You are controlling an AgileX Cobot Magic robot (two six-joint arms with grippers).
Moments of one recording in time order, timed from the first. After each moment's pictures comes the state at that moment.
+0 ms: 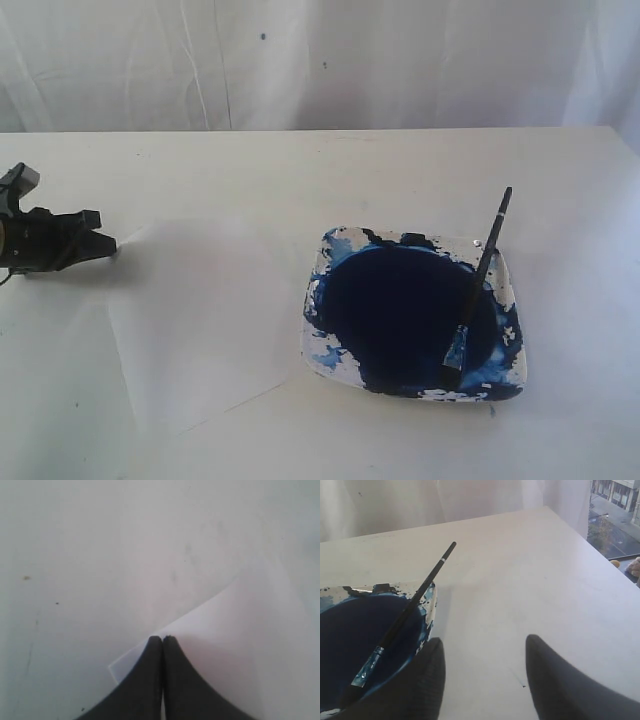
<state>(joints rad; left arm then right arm) 0.17 2.12 -1.10 1.52 -0.73 -1.65 0.12 0.00 0.00 -0.10 0.34 0.20</state>
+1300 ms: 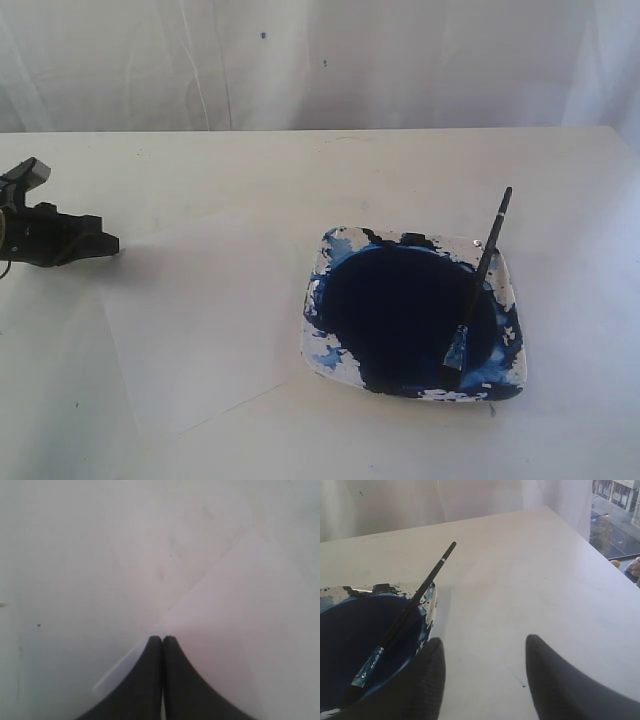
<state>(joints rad) 0.17 2.14 -1.17 1.65 -0.77 -1.63 0.12 0.00 0.00 -0.10 0.34 0.20</state>
